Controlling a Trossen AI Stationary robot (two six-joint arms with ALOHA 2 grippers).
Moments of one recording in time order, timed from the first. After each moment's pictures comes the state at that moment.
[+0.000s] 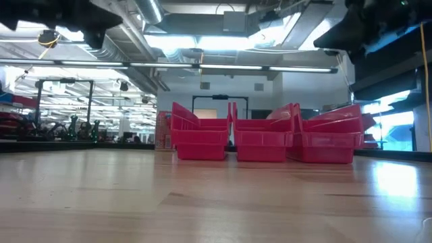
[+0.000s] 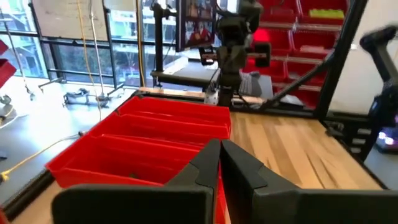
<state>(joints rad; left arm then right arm) 0.45 0.32 0.40 -0.15 0.34 -0.02 0.14 0.63 0.42 -0.07 0.37 0.29</state>
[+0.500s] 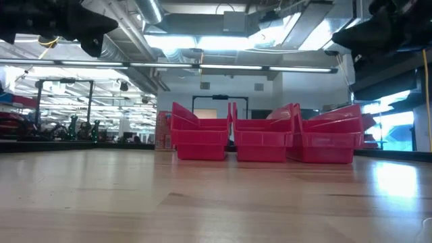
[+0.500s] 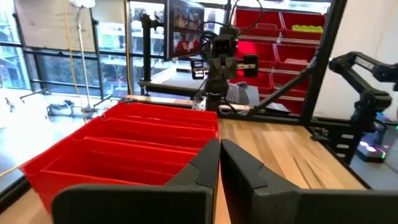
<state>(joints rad) 0.45 0.23 0.30 -0.08 0.40 -0.04 0.14 0.36 0.16 0.17 0.18 0.20</state>
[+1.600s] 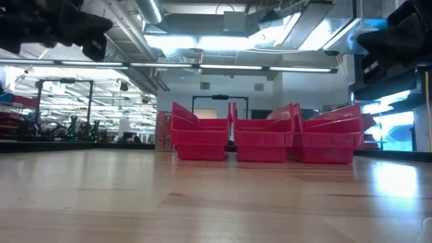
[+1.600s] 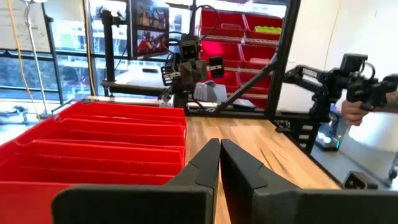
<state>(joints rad) 0.45 0.23 0.20 0.04 0.54 -0.08 0.14 0.03 0.01 0.08 0.00 0.25</state>
